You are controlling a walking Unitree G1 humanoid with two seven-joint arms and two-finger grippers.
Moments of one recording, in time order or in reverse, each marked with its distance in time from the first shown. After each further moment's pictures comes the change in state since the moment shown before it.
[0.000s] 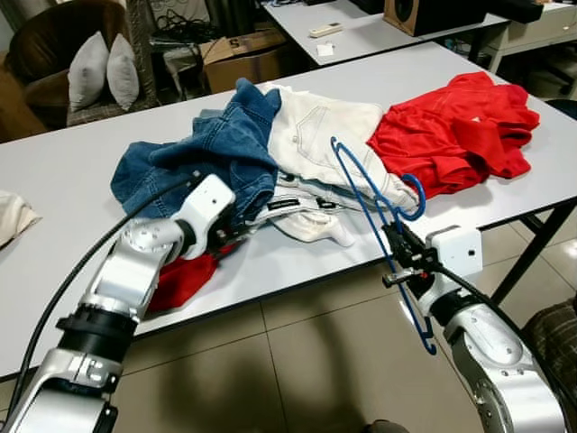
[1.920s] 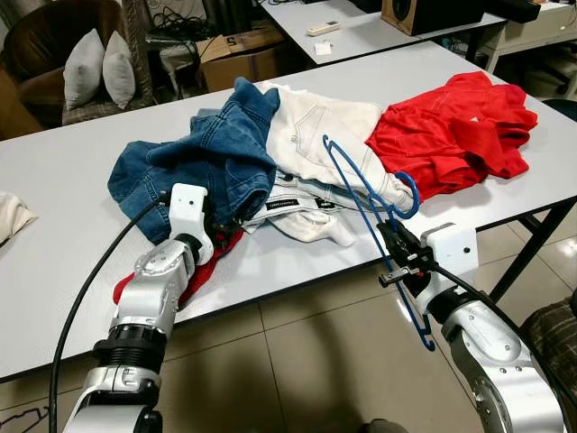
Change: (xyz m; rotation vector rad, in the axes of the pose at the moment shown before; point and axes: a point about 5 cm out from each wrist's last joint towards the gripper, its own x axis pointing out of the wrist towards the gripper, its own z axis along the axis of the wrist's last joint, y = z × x) left arm 0.019 -0.011 -0.023 -0.521 -0.225 0.246; right arm 0.003 0.003 0.003 -0.020 -0.011 0.037
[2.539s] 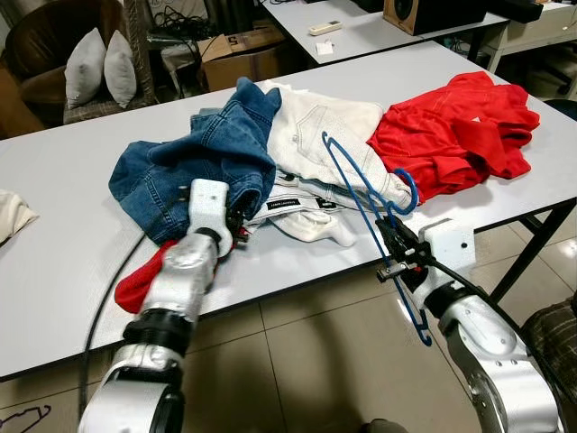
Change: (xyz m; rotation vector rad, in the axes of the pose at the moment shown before) left arm 0.024 -0.020 -0.002 0.089 0.001 0.128; right arm 0.007 0.000 0.002 0.007 -0.009 -0.002
